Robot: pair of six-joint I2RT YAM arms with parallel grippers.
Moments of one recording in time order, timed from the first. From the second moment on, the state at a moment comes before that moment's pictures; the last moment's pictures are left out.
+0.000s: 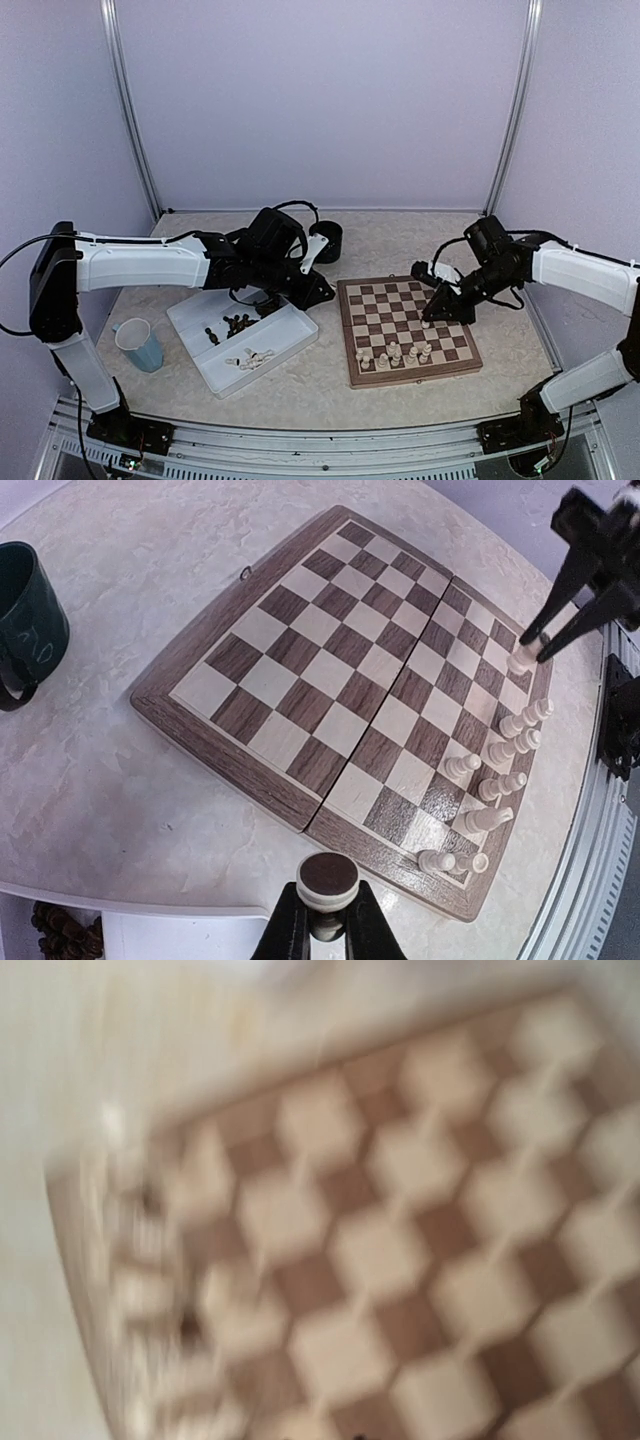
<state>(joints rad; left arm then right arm) -0.91 1.73 1.25 -0.24 0.18 -0.15 0.40 1.33 0.92 -0.68 -0.60 -0.72</state>
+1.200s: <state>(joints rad) -0.91 1.73 1.26 -0.27 0.18 -0.15 0.39 1.19 0.65 -0.71 -0.35 -0.90</state>
